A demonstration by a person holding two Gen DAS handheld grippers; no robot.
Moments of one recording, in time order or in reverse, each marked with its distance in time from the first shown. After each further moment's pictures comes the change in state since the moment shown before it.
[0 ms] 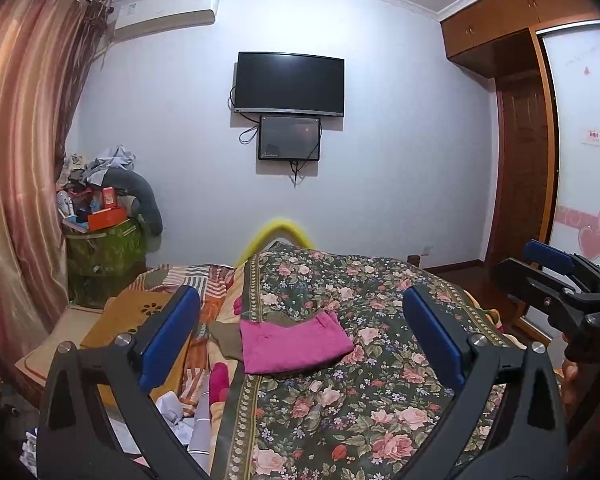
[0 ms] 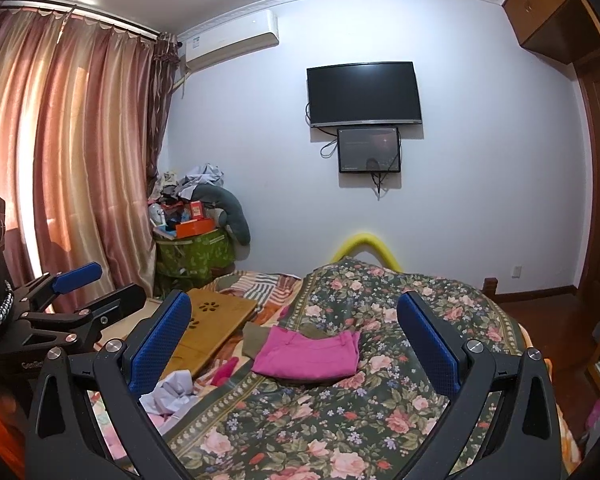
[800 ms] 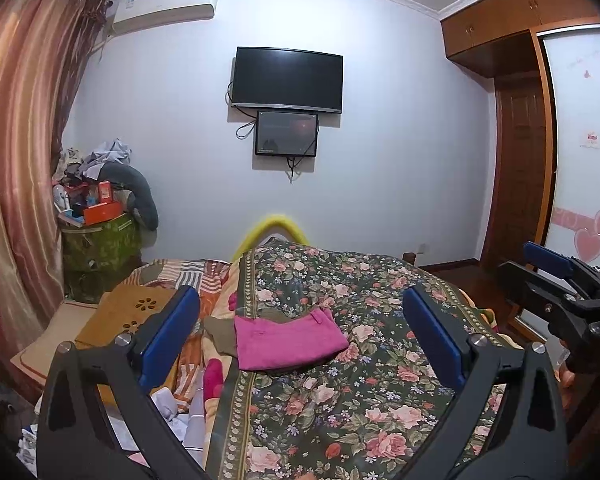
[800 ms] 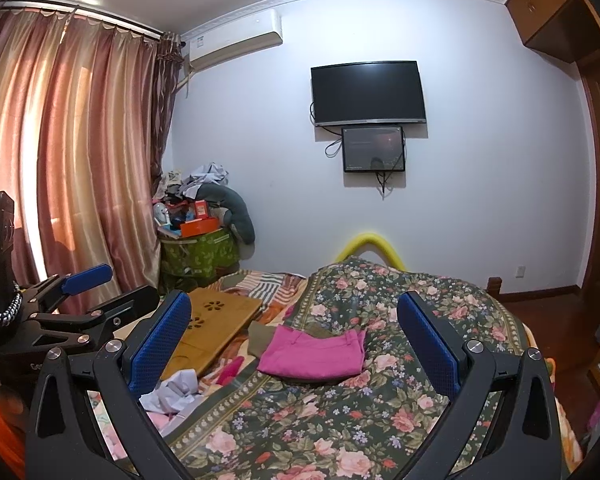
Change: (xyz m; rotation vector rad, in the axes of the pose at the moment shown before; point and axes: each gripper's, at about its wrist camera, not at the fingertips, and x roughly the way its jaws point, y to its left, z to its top) left arm 0.002 0.004 0.000 -0.016 0.016 -0.019; right arm 0.001 0.005 0.001 0.003 0.006 0.017
